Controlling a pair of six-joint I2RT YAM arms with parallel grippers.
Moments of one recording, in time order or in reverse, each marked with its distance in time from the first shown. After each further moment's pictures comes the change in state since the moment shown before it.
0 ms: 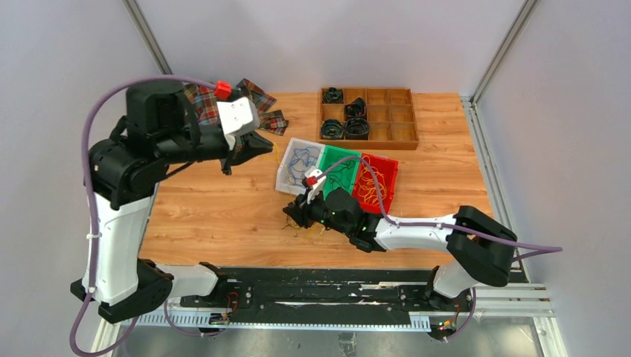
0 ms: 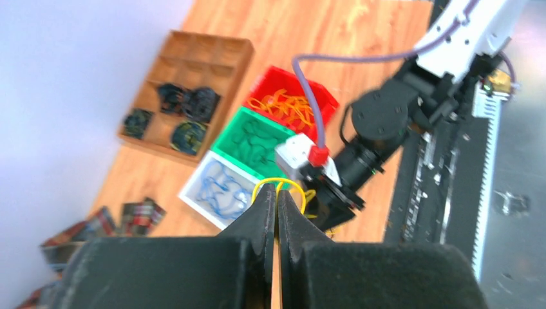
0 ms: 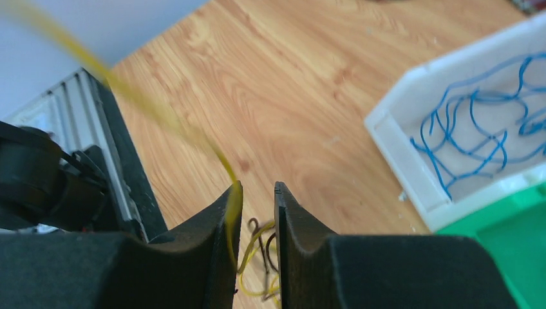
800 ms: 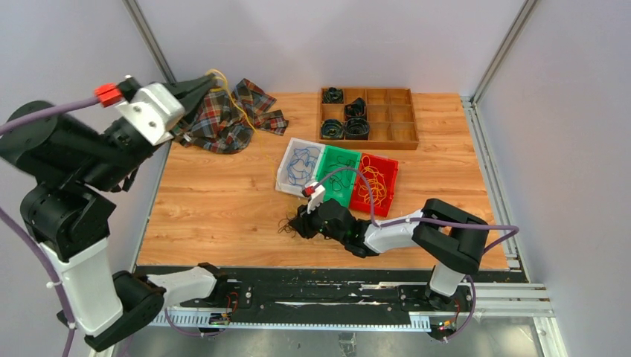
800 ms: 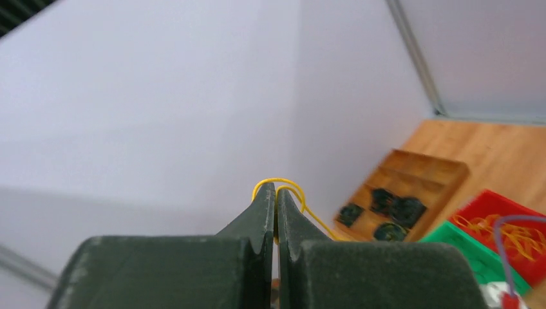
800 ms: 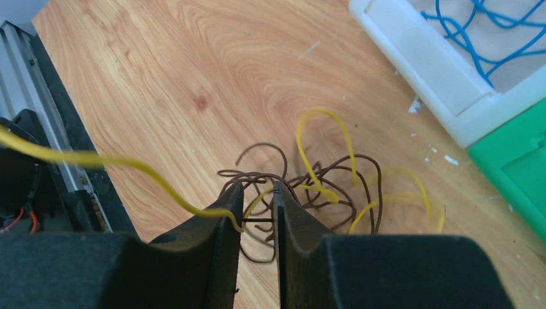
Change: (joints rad) left arm 0.000 -0.069 0.213 0.365 -0.338 0.074; right arm 0.000 0.194 -0.085 0.089 0.040 0.122
